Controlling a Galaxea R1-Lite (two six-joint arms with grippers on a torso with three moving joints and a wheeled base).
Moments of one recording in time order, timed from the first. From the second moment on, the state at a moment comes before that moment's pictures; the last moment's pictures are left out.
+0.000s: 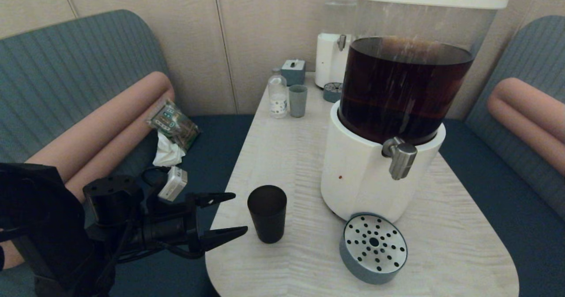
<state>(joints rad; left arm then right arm) -0.12 2.05 -0.38 -1.52 -1.02 0.04 0.00 0.00 -0.02 0.05 -0.01 0.04</state>
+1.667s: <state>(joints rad) -0.24 2.28 -0.62 -1.52 -0.96 0.03 0.00 0.00 -0.02 0.05 -0.01 0.04</state>
